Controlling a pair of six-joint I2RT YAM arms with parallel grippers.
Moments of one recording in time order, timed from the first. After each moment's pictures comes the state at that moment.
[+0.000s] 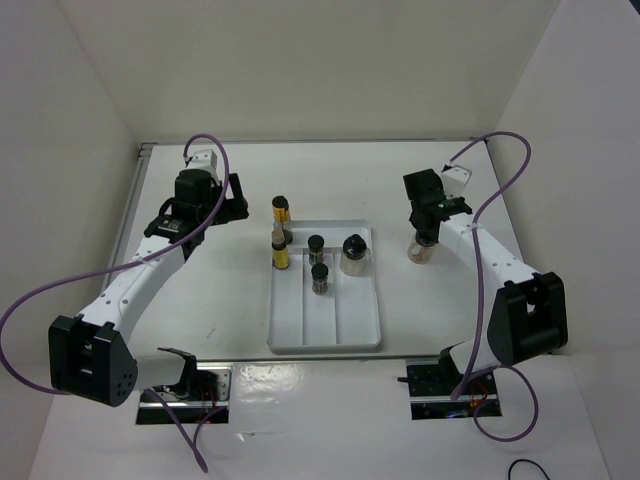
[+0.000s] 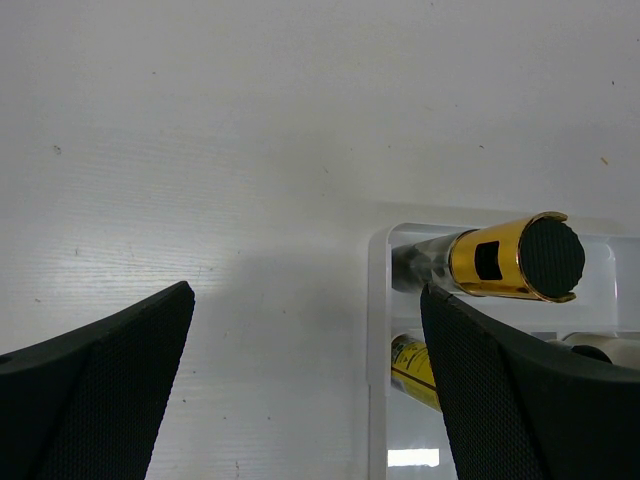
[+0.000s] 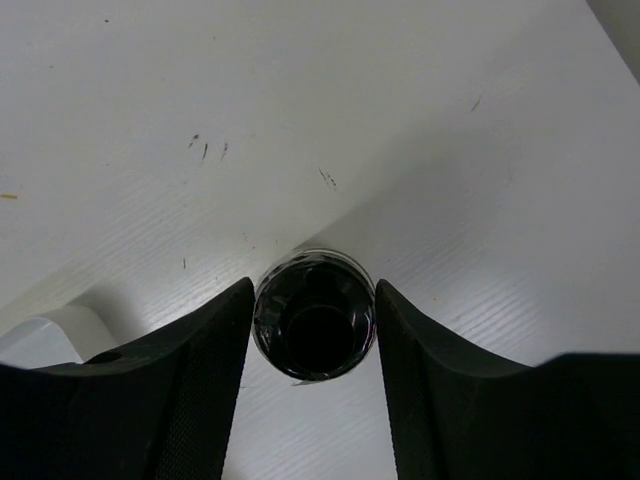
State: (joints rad) left arm -0.22 1.26 1.01 -0.29 -0.13 -0.35; right arm 0.28 1.44 1.09 -0.57 0.67 0.65
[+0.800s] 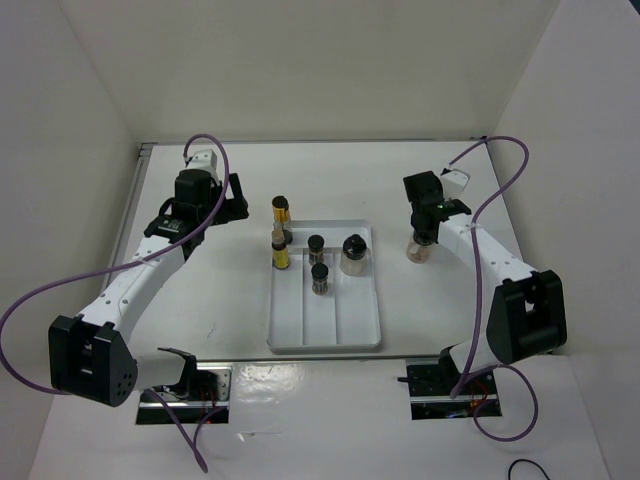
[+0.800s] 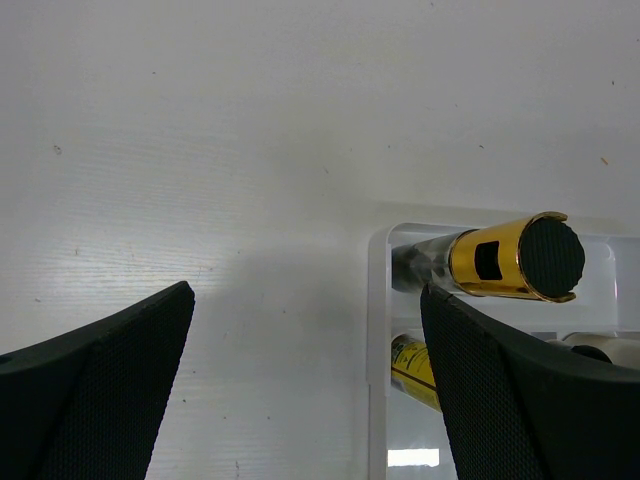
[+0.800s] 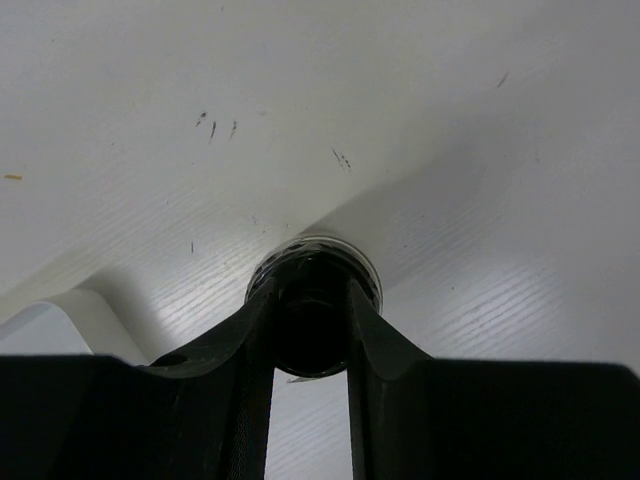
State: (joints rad) left arm -0.22 1.26 1.01 -0.29 -0.13 -0.35; right arm 0.27 1.45 1.07 -0.57 0.62 0.67
